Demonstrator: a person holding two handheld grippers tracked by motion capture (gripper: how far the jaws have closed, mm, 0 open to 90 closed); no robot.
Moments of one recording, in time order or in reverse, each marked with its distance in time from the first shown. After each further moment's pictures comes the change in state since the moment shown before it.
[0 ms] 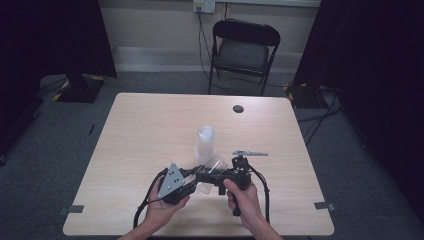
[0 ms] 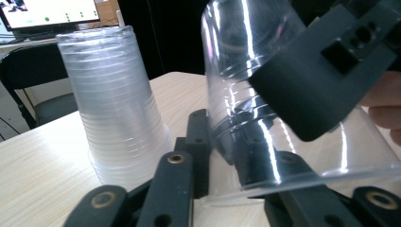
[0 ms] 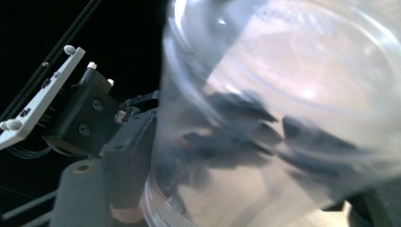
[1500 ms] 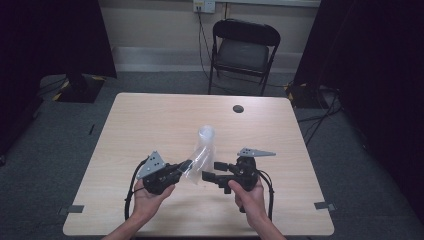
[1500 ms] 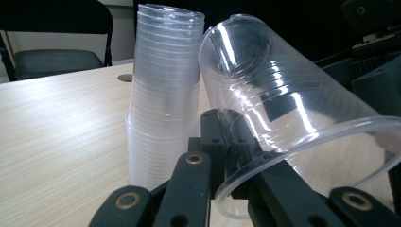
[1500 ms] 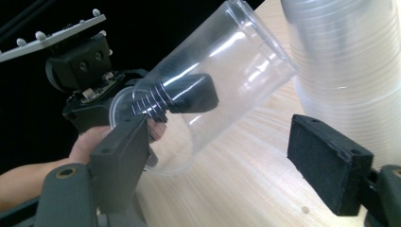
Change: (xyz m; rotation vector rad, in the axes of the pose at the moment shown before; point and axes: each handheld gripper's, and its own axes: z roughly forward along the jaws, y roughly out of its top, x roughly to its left) left arm 0.041 0.002 -0.021 0.034 -0.036 -0.254; right arm 0.007 0.005 -0.016 -0.029 -0.130 -0.190
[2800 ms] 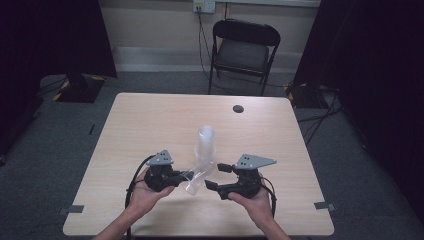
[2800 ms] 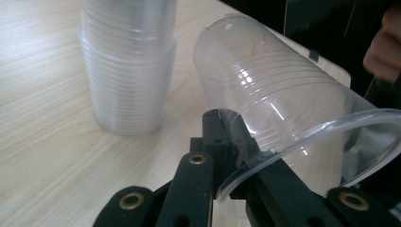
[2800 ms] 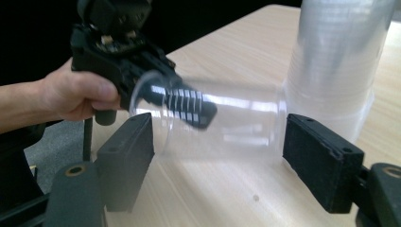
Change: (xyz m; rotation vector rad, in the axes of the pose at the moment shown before) left arm 0.008 0.004 0.013 0.364 -0.137 -0.049; right arm 0.018 -0.006 -0.013 0.039 -0.094 -0.325
